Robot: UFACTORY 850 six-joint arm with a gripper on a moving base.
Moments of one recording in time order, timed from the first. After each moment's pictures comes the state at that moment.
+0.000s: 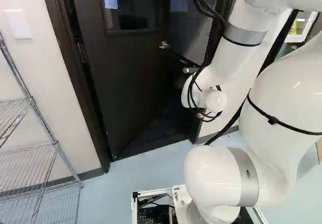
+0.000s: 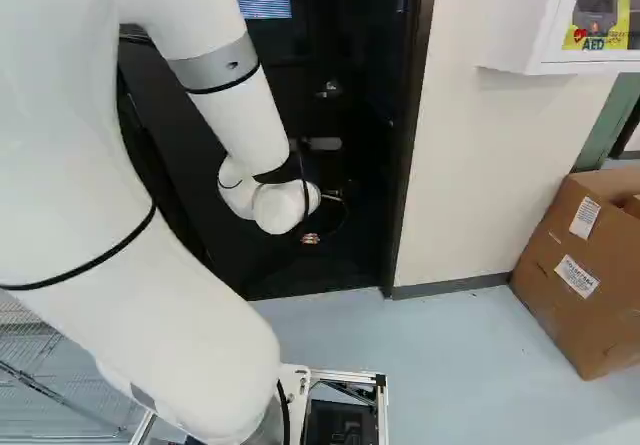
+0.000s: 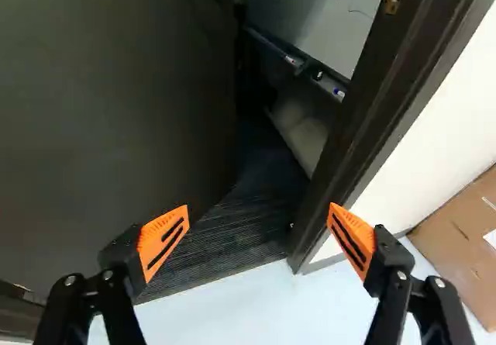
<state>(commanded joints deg) -12.7 1.9 -17.4 -6.8 47.7 0.0</state>
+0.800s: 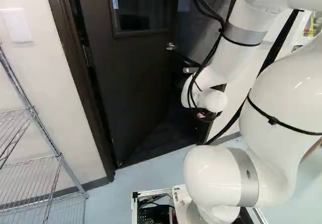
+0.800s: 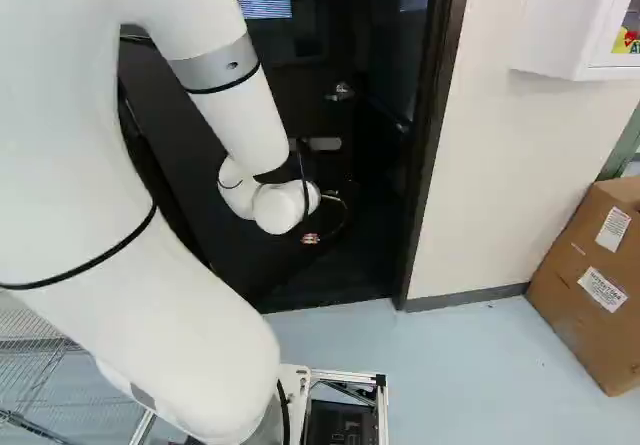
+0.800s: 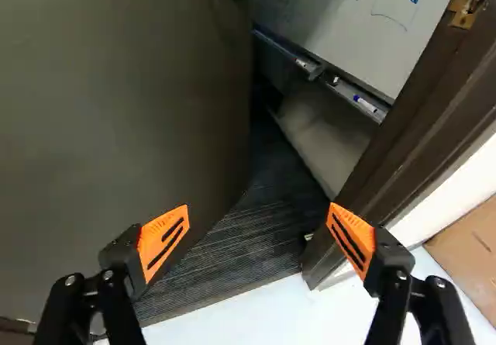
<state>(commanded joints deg) -12.7 1.9 -17.4 -6.8 47.7 0.0</state>
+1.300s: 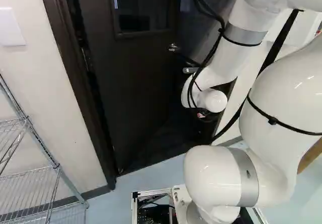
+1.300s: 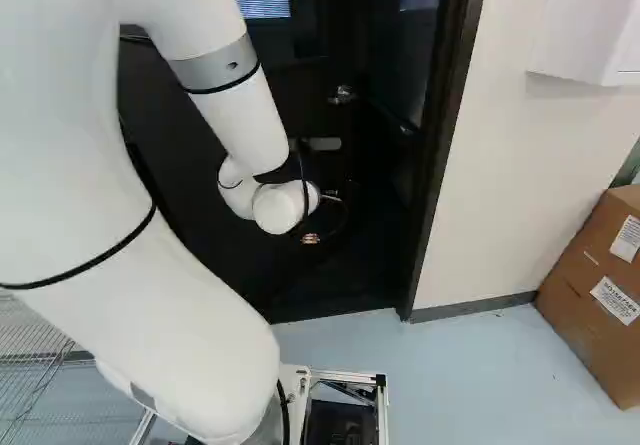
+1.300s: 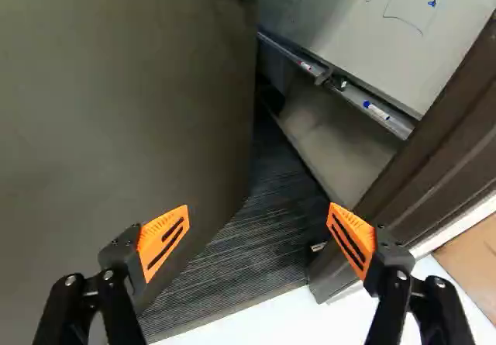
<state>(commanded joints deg) -12.7 1.9 -17.4 -6.8 47.7 0.0</state>
